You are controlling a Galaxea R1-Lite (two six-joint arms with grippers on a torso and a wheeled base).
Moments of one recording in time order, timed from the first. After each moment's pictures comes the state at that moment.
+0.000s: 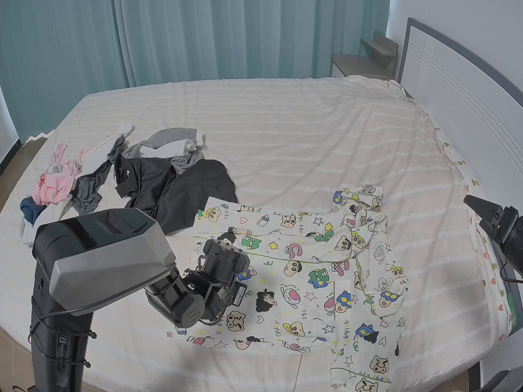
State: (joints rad) left arm -0.59 2.37 -0.97 -0.65 0.43 -0.01; right arm 0.17 1.07 -0.37 -0.57 0.01 0.62
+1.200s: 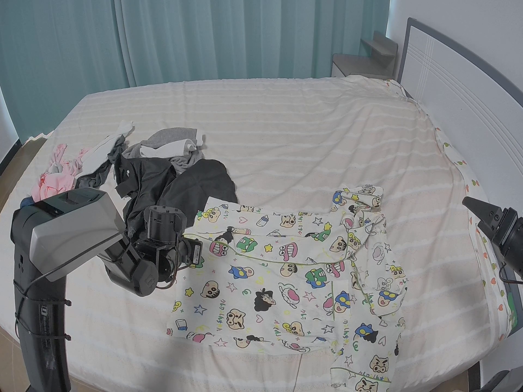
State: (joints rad) left arm -0.31 2.34 -0.97 -0.86 0.28 0.05; right arm 0.17 1.07 -0.37 -0.57 0.03 0.63
